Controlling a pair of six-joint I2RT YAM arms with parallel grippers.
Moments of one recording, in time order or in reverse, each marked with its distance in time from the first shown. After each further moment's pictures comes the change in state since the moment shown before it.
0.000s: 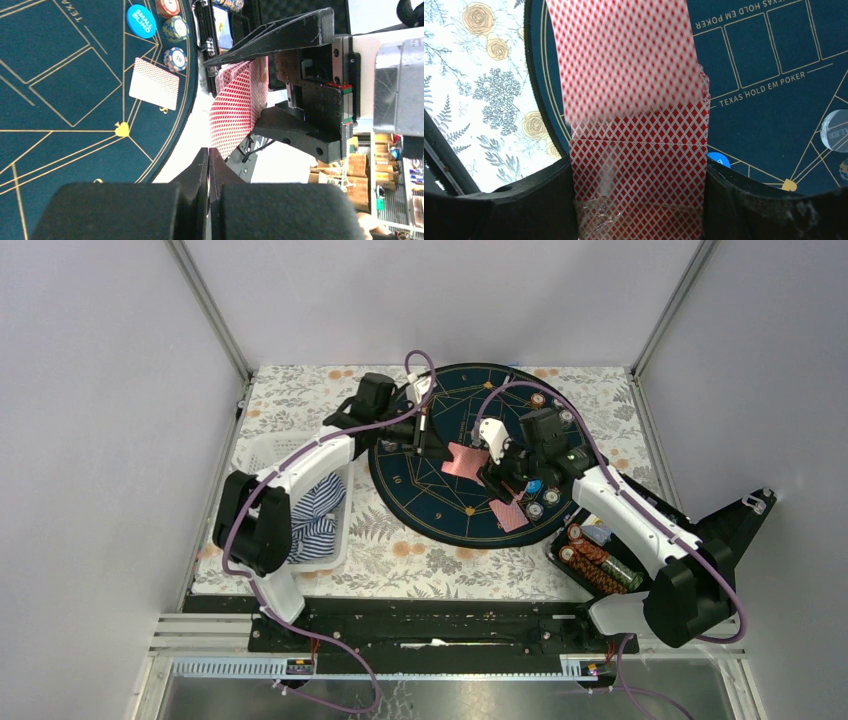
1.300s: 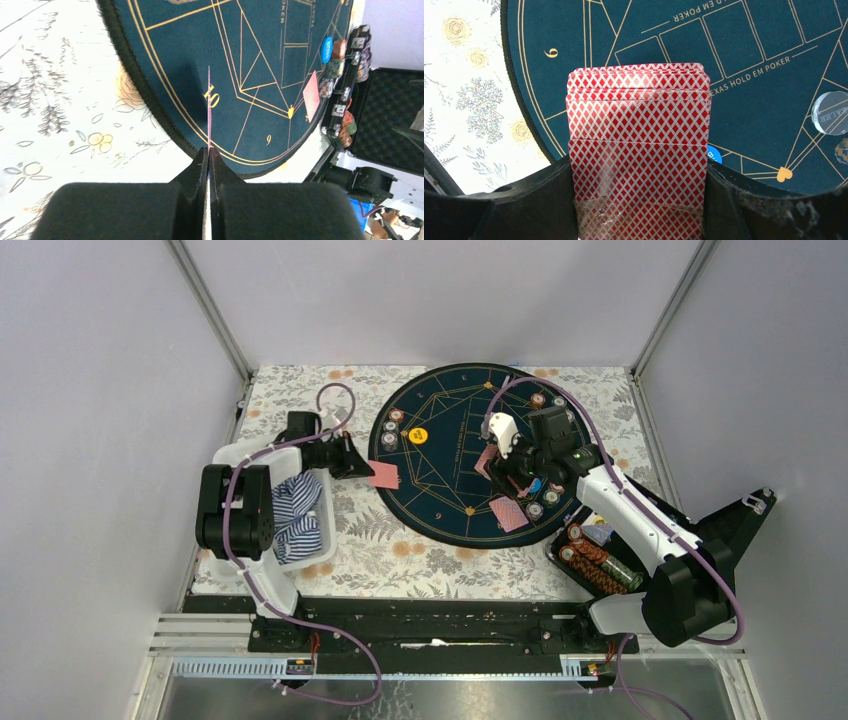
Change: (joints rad) left arm 0.438 0.045 -0.337 0.049 -0.126 0.156; right arm -0.063 0.000 -0.022 0.044 0.006 0.027
